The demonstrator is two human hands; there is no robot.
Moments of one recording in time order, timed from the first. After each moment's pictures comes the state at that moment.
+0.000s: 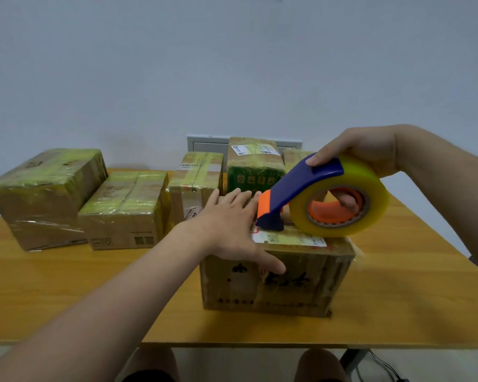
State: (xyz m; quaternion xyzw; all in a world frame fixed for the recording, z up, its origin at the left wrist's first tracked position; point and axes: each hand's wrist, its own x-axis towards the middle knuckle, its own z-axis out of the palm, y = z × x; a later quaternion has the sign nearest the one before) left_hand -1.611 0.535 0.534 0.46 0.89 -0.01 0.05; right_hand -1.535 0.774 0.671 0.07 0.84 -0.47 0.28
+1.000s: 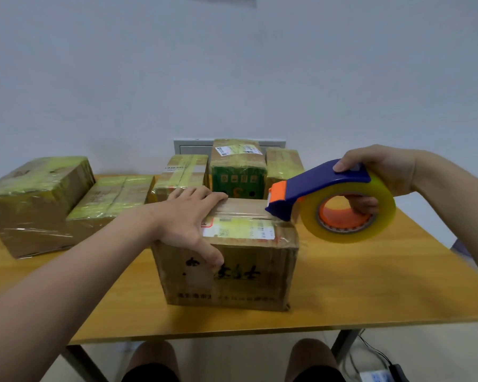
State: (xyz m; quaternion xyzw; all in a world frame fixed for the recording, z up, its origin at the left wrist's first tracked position) left_hand -1.629 0.494 0.555 0.46 0.88 -0.02 0.10; right_hand -1.475 0.829 0.636 0.03 0.81 -0.54 0.23
